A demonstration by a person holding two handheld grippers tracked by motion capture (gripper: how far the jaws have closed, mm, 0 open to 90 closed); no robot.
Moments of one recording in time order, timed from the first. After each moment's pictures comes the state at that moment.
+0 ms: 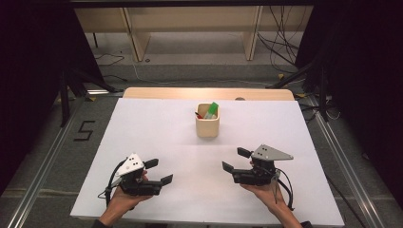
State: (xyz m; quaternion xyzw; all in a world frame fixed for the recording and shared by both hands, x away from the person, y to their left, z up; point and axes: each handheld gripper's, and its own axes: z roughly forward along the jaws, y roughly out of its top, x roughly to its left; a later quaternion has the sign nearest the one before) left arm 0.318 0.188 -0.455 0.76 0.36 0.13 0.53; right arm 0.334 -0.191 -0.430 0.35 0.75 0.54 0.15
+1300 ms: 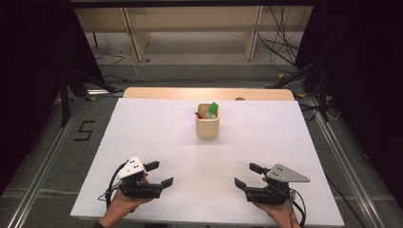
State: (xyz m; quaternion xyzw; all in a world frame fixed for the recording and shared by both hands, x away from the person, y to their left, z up) left arm 0.313 0.187 -0.459 0.77 0.35 0.12 0.53; right arm 0.293 -0.222 -0.452 0.36 0.74 0.54 0.16
